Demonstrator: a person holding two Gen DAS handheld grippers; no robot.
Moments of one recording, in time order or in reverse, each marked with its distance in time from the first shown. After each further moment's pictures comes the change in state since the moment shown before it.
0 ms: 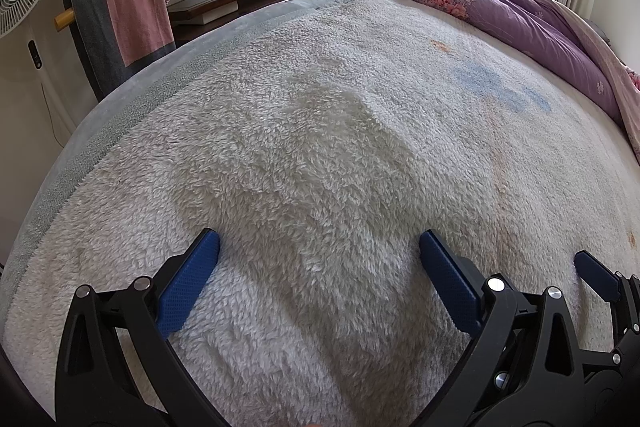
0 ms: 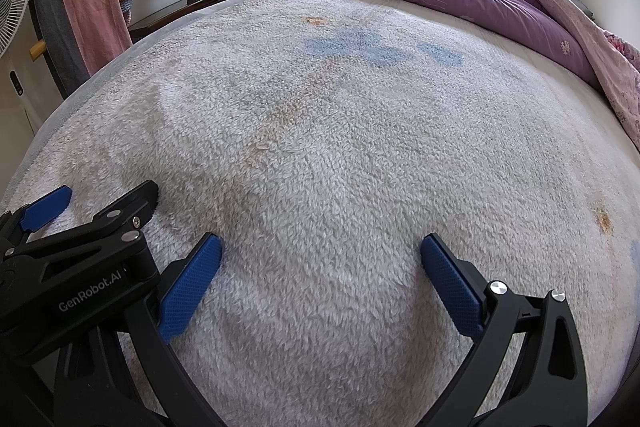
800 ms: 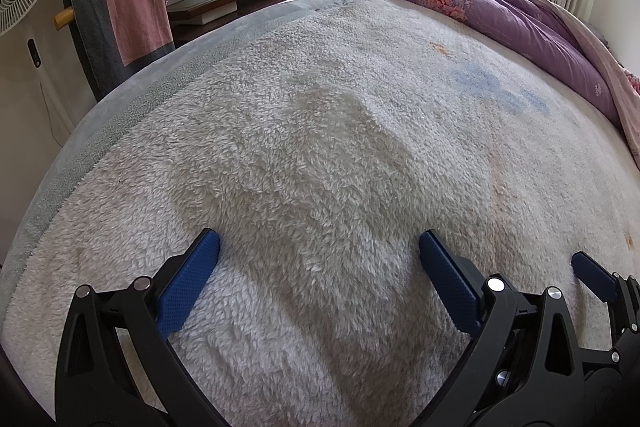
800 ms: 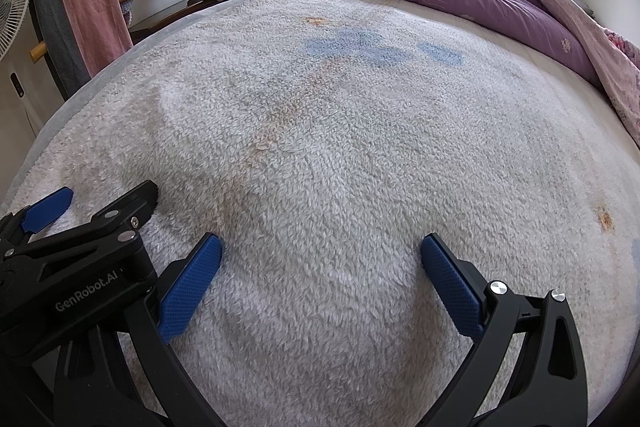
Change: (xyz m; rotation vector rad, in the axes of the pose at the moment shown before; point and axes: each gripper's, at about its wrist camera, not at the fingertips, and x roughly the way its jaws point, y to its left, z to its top) left arm -0.004 0.000 -0.001 -0.006 -0.006 -0.007; right arm 0.001 0.000 0.000 0.004 0.000 0.006
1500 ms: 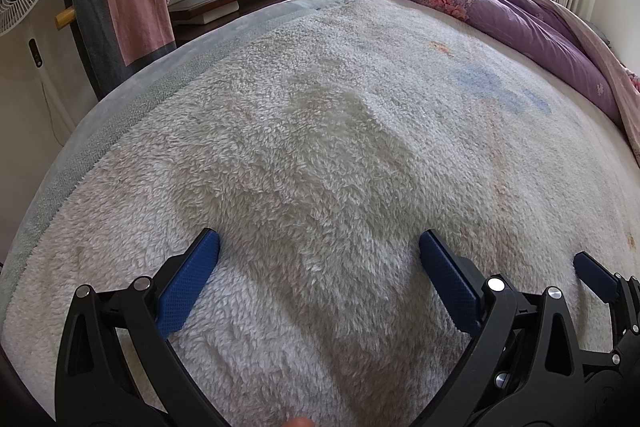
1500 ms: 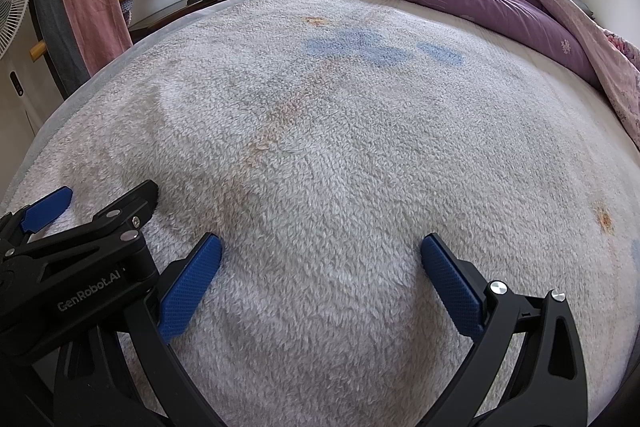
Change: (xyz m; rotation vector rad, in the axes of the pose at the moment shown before) left arm 0.000 0.000 -0.001 -0.004 0.004 0.004; right arm 0.000 0.000 0.000 -0.001 0.000 -0.001
